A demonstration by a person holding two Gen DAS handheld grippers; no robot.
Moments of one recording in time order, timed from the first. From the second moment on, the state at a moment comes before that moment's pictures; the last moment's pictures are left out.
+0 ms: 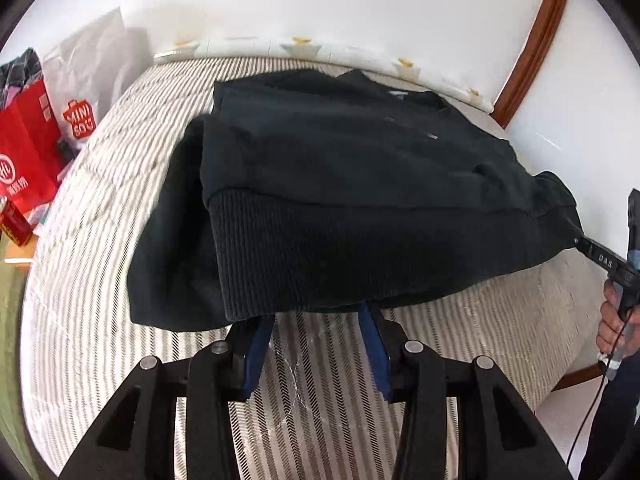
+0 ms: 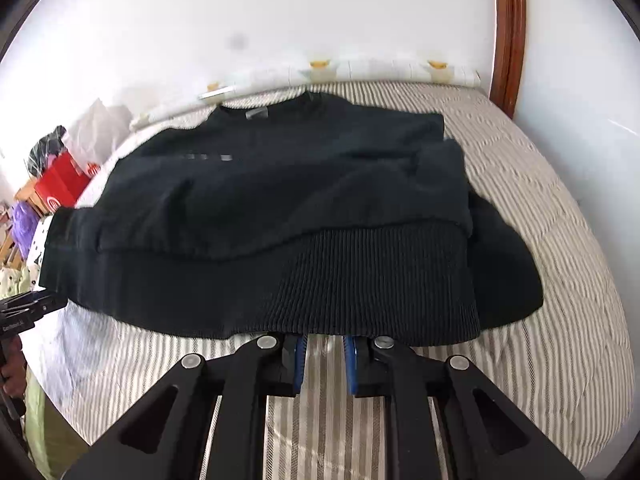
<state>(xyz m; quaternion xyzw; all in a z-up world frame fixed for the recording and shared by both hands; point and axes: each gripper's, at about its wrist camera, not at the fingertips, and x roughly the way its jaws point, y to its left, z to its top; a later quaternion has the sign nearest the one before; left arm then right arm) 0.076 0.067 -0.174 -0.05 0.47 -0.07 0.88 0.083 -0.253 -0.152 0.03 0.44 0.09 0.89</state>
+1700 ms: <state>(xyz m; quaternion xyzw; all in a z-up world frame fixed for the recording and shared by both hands) 0.198 0.119 -0.155 -0.14 0.42 -0.06 0.89 0.308 -0.231 -0.182 -0.02 0.49 0.14 0.86</state>
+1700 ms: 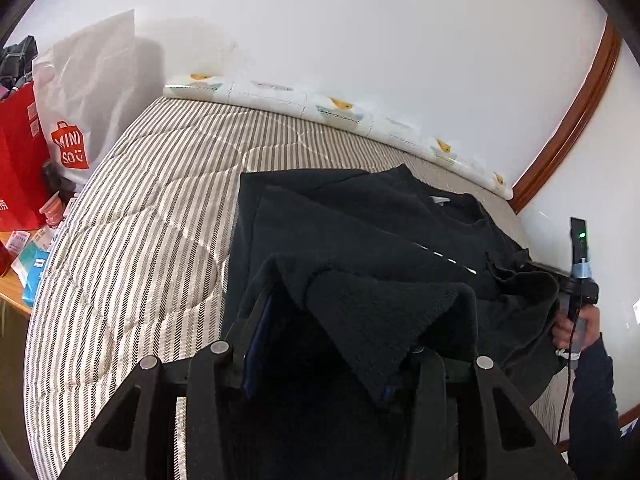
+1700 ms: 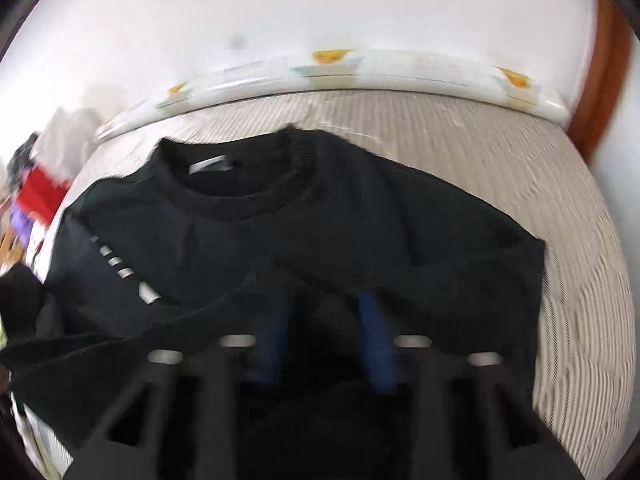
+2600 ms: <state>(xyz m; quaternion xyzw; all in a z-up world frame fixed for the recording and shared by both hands) 0.202 0.096 -0.134 -0.14 0.42 -0.10 0.89 0.313 -0.290 -0.166 0.08 0.41 -0.02 0.91</state>
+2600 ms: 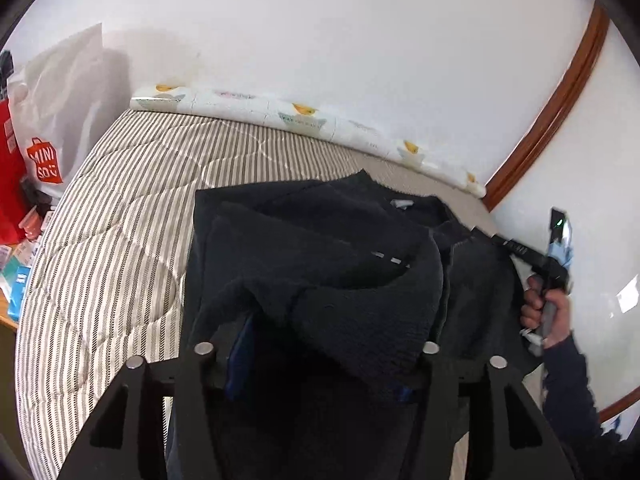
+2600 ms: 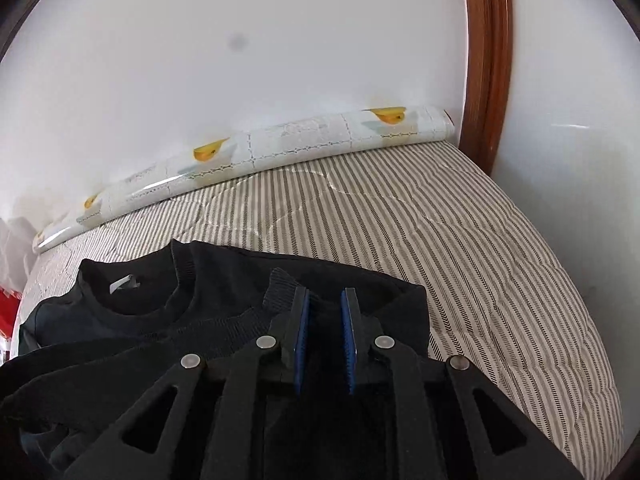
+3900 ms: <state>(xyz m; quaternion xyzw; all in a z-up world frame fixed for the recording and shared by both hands) 0.291 0.104 -0.176 -0.05 0.46 -0.01 0.89 0.322 -0.293 -0.182 0.01 0.46 0.04 0.89</state>
